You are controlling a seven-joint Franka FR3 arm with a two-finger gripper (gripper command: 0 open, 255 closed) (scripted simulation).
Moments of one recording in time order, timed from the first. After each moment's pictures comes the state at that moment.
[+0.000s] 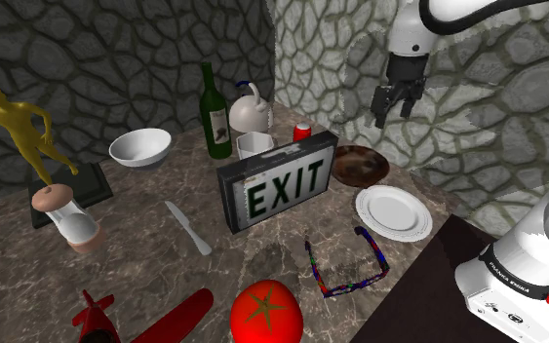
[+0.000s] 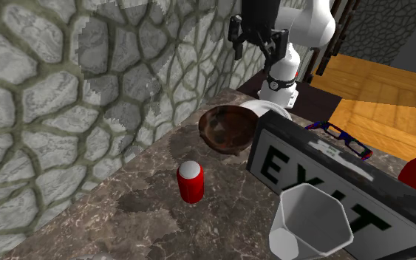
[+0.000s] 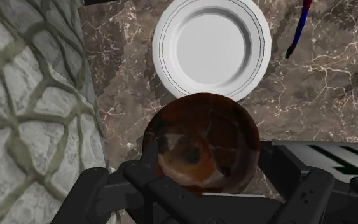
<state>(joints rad) -0.01 -0.49 0.11 -2.38 0.04 1.79 0.20</state>
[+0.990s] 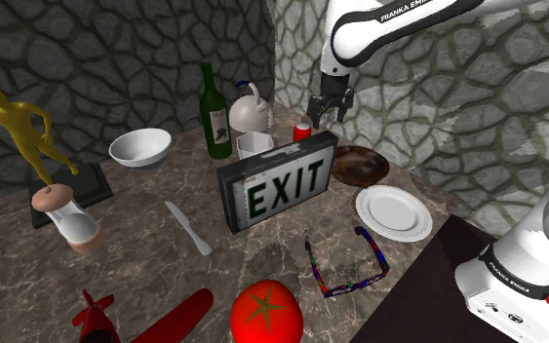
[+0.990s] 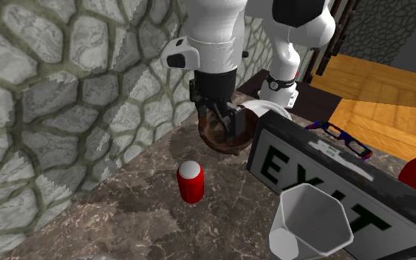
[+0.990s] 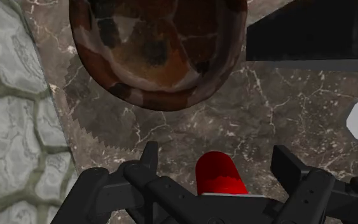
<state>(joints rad) -0.02 0.07 0.15 -2.04 -0.01 2.08 0.30</state>
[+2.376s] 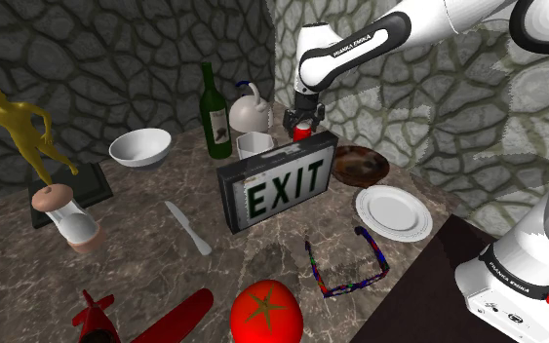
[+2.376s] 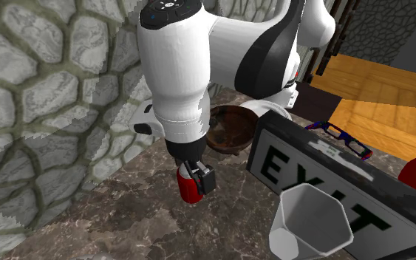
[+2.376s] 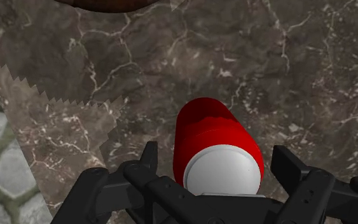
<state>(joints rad) 0.00 0.41 0.14 -1.78 -0.06 2.19 0.36</state>
